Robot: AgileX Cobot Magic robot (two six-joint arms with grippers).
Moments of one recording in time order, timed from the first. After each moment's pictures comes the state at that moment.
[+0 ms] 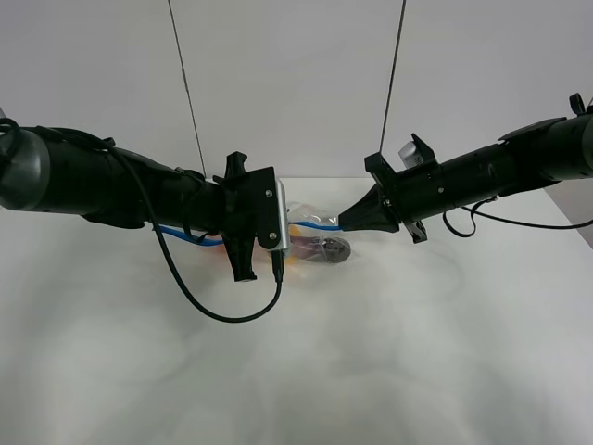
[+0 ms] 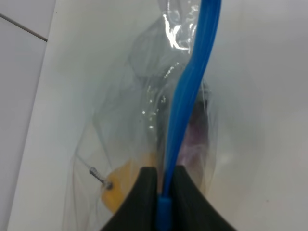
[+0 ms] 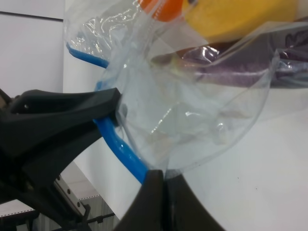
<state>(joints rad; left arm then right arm) -0.48 1.84 -1.03 -1.51 0.18 2.54 0.08 1.91 -1.16 1.24 1.00 -0.78</state>
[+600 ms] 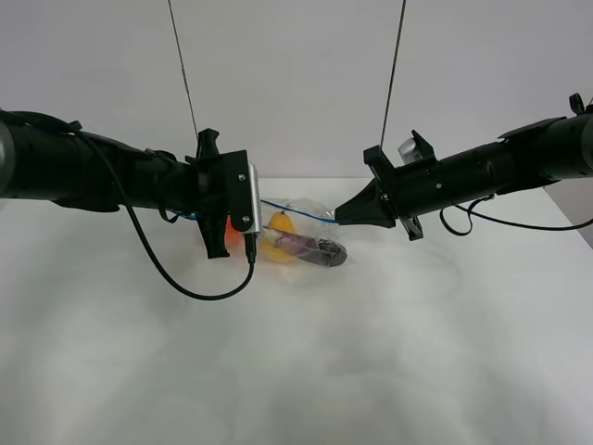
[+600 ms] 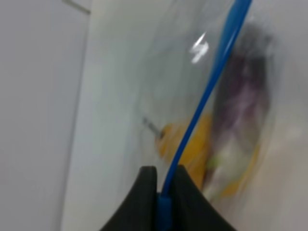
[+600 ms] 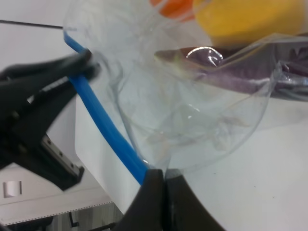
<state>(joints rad) -0.38 1.79 -1.03 -1.51 0.12 2.66 0.08 1.91 -1.16 1.28 1.00 -0.77</state>
